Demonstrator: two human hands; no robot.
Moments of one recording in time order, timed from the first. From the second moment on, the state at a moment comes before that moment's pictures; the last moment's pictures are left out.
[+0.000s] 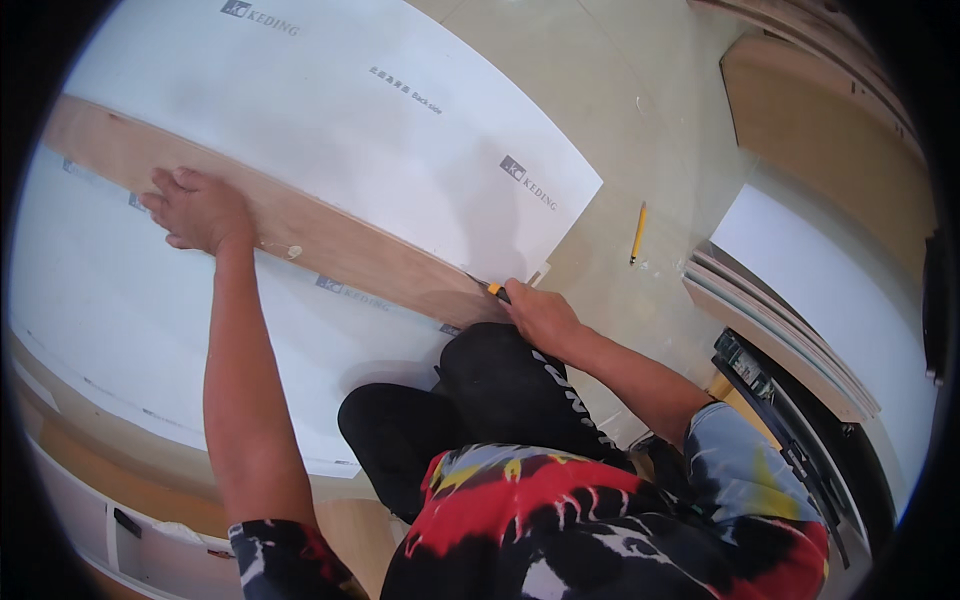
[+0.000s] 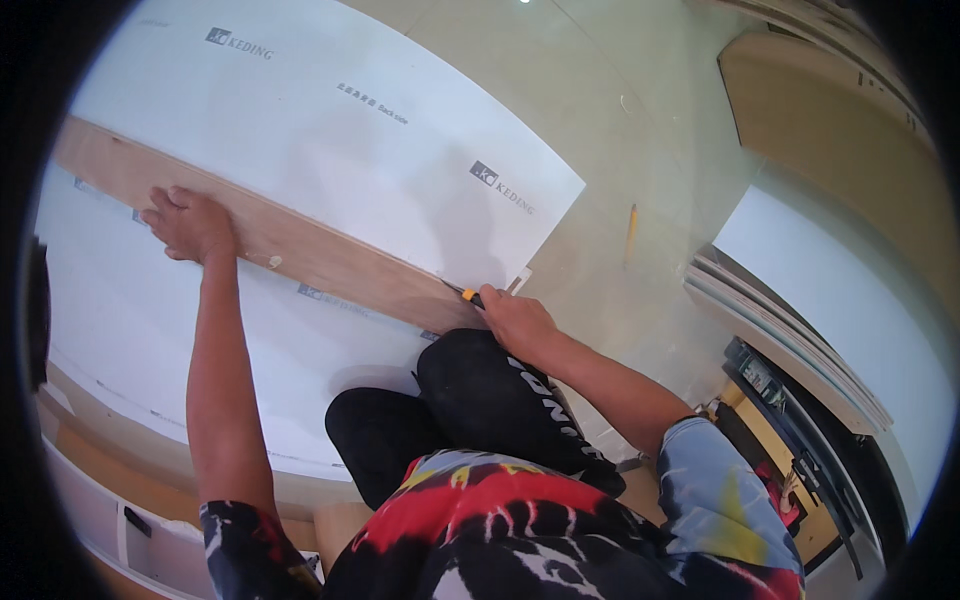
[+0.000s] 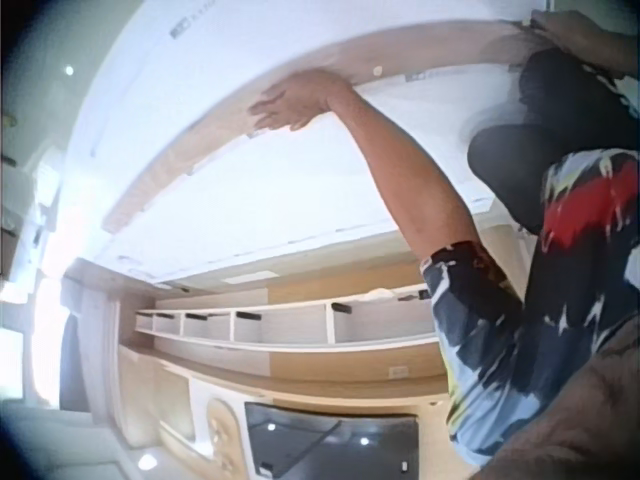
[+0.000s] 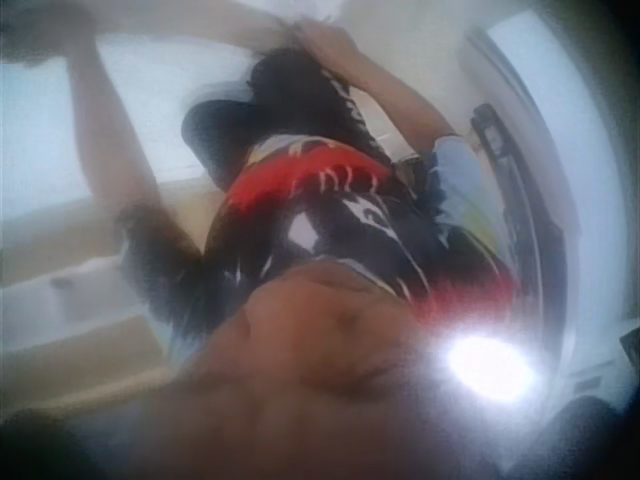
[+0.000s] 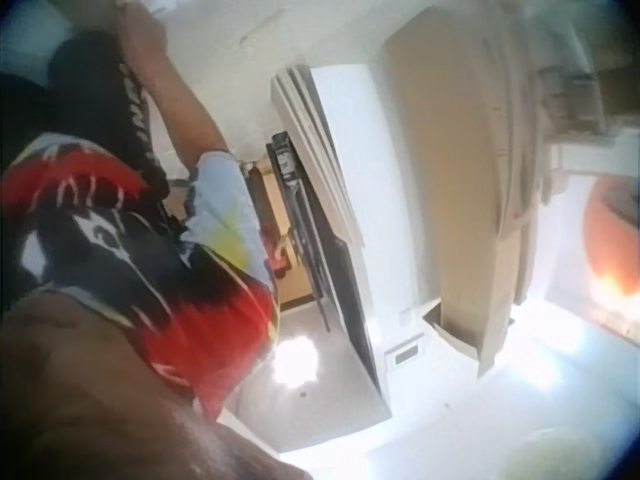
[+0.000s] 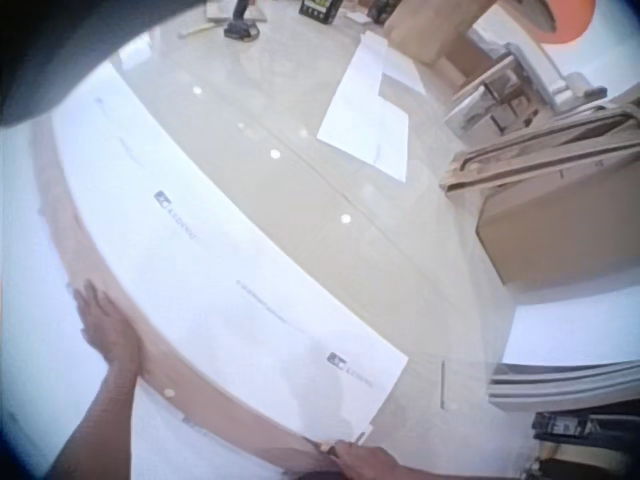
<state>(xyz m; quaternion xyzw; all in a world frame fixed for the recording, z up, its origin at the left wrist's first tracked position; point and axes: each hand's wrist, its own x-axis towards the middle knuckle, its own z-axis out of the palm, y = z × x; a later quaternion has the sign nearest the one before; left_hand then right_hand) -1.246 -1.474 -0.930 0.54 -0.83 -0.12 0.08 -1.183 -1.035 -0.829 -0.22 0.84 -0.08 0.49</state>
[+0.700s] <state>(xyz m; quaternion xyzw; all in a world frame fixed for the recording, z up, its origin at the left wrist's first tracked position) -1.243 -1.477 -0.934 0.54 -0.83 -0.13 0.08 -1.138 -0.951 -0.802 -0.16 0.84 -0.01 0.53</state>
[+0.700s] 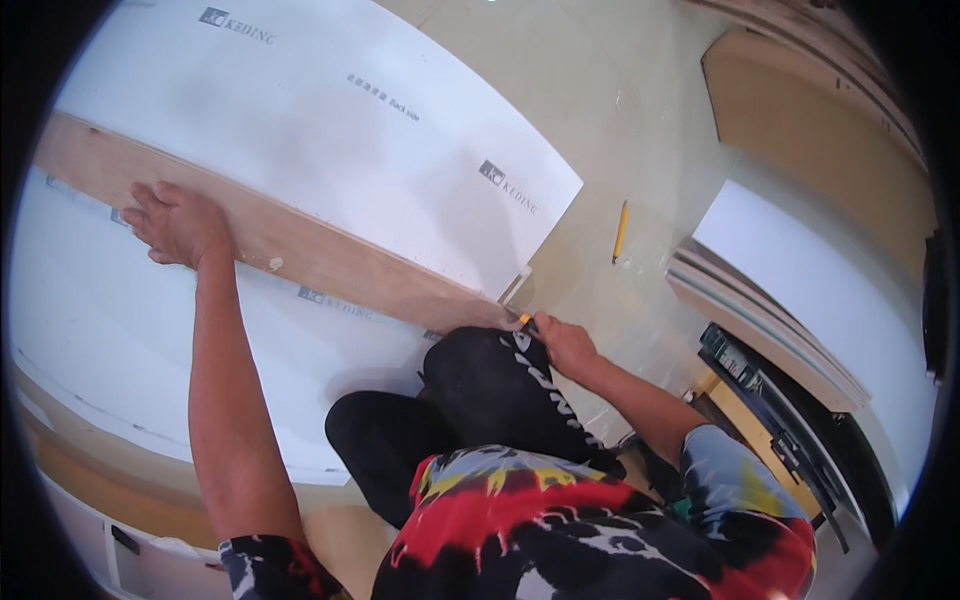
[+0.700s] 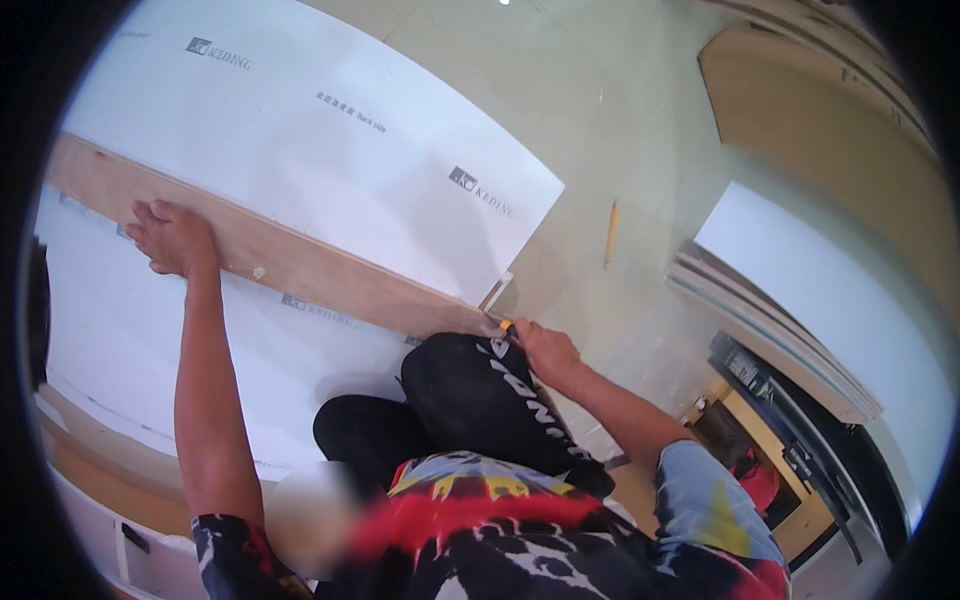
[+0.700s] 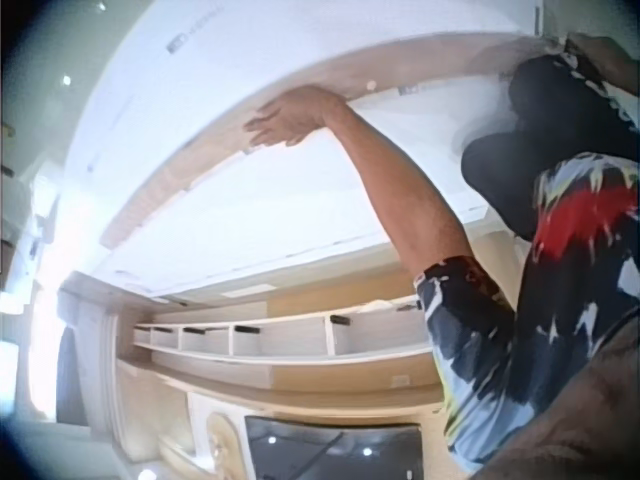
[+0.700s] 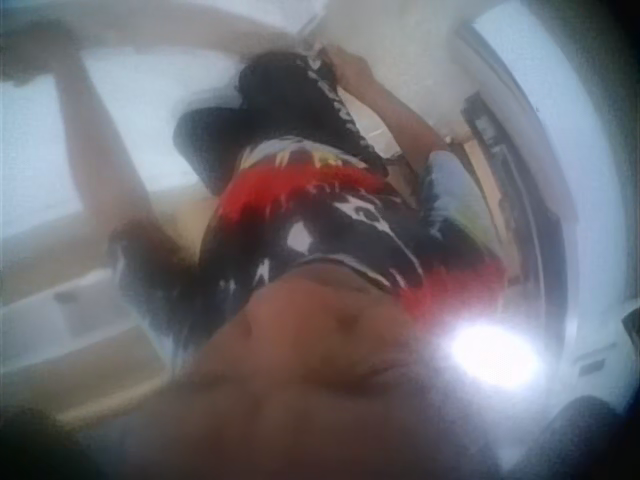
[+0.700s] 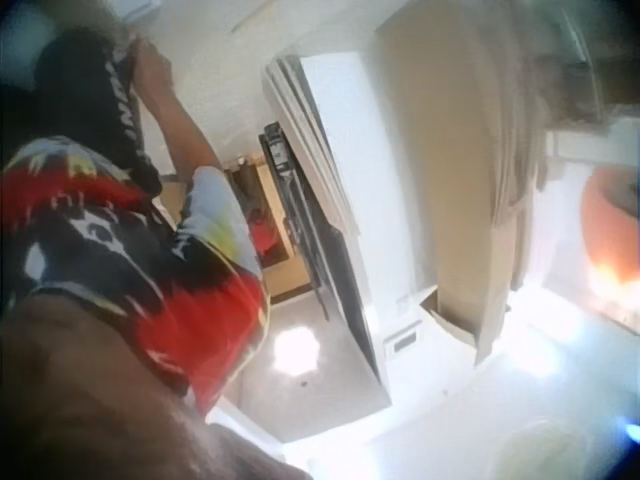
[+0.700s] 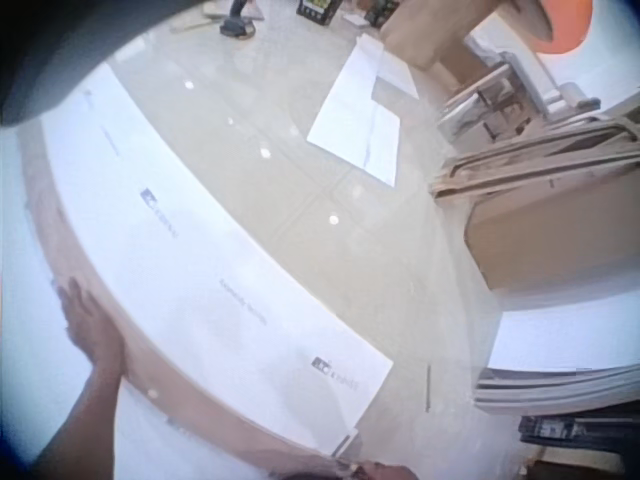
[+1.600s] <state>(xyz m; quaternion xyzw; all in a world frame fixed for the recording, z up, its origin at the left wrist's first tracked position) -1.243 -1.423 -0.917 0.63 -0.75 -0.17 -0.01 -1.428 -1.608 -0.880 -0.28 0.81 -0.31 0.40</state>
